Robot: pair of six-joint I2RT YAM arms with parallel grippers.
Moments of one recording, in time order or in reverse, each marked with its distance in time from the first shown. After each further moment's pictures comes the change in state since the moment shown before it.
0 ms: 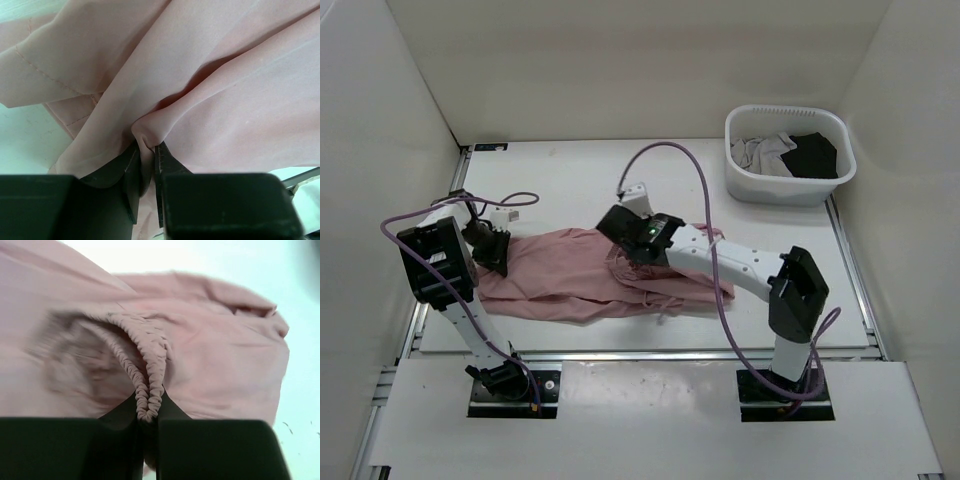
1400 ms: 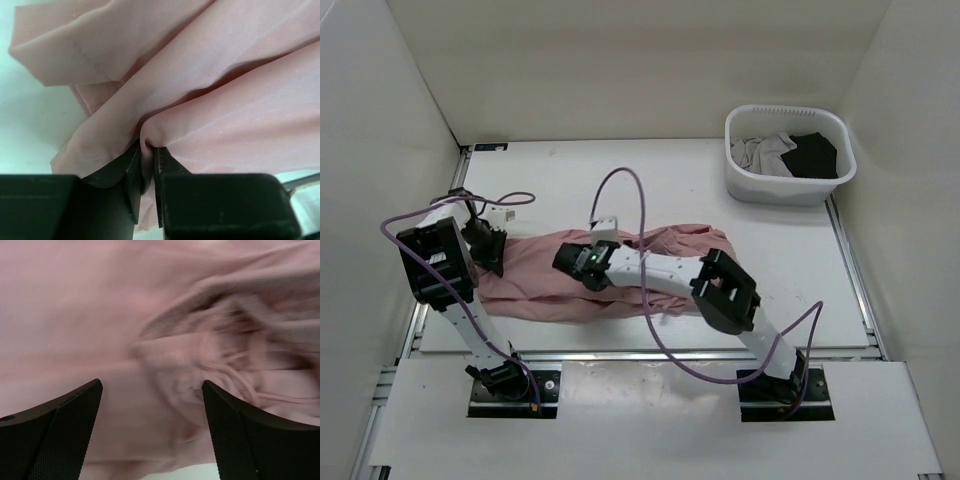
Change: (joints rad) left arm 0.000 -0.007 0.004 -0.010 -0.076 -0.065; right arm 0.186 0.373 0.323 -0.147 0.127 0.504
